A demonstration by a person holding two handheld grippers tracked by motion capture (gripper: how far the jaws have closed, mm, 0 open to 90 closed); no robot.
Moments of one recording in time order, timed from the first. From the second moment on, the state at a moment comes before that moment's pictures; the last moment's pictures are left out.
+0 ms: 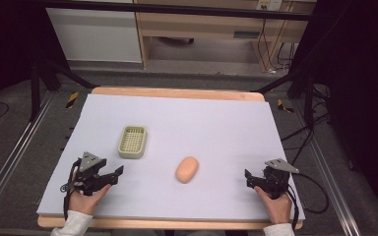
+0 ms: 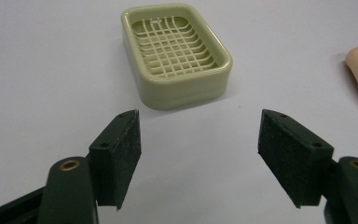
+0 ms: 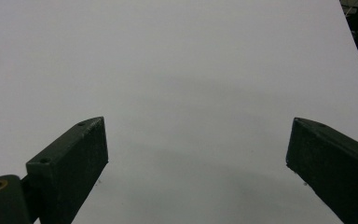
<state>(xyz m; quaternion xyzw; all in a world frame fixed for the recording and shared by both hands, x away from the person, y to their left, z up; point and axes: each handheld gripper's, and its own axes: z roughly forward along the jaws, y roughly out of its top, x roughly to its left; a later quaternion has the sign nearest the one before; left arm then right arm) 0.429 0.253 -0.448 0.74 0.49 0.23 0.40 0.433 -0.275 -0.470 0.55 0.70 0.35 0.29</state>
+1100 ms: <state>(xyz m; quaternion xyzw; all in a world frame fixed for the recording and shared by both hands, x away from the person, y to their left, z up) 0.444 0.214 -0.418 0.76 0.45 0.23 0.41 0.434 -0.271 -0.466 0.55 0.70 0.36 0.28</state>
